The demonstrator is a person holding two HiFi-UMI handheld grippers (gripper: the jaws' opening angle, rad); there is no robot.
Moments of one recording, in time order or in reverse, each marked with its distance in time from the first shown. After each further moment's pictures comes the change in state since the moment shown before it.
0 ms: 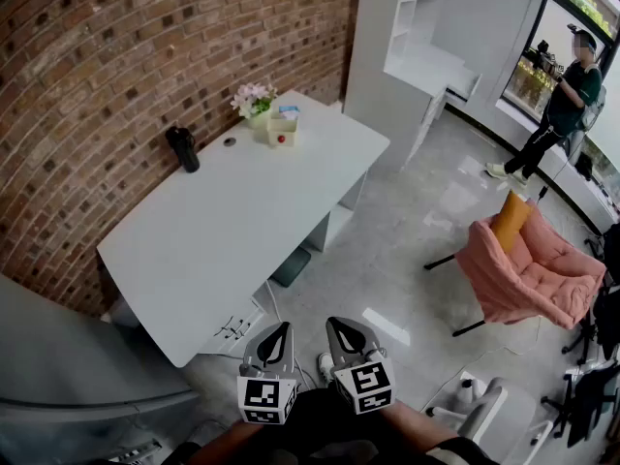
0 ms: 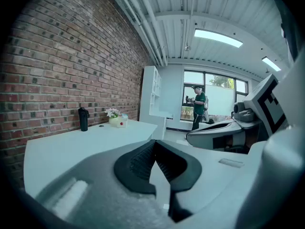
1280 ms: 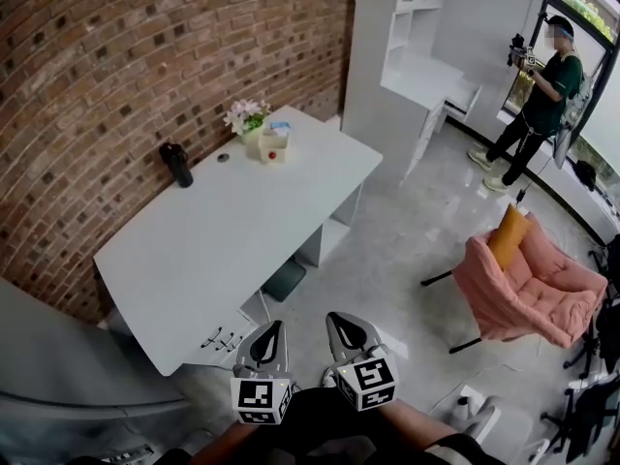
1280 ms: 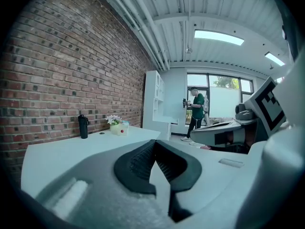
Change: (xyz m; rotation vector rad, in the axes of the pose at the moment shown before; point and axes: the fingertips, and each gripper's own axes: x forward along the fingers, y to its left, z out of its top) left arm 0.041 -0.023 0.033 0.011 -0.075 0.071; right arm -0.002 -0.068 0.029 0.019 -0.096 0.027
